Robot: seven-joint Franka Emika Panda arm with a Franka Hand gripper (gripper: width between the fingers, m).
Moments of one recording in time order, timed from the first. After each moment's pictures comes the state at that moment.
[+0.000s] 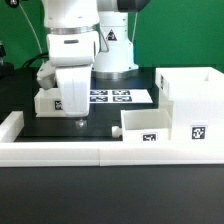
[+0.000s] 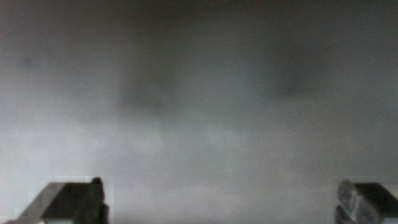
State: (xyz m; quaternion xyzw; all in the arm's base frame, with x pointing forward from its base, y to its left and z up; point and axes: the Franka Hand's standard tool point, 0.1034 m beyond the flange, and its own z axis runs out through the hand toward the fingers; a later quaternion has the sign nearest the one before) arm 0.538 -0.083 0.024 -0.71 -0.70 0.01 0.06
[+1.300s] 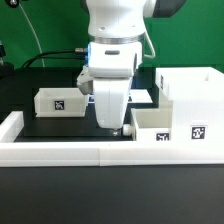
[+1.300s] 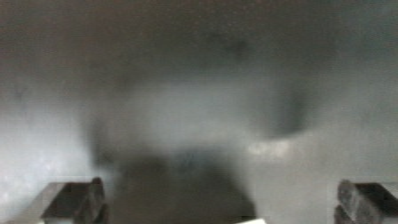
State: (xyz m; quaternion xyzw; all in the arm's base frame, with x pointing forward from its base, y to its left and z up) arm 0.551 -0.021 0.017 -0.77 -0.64 0.04 0.05
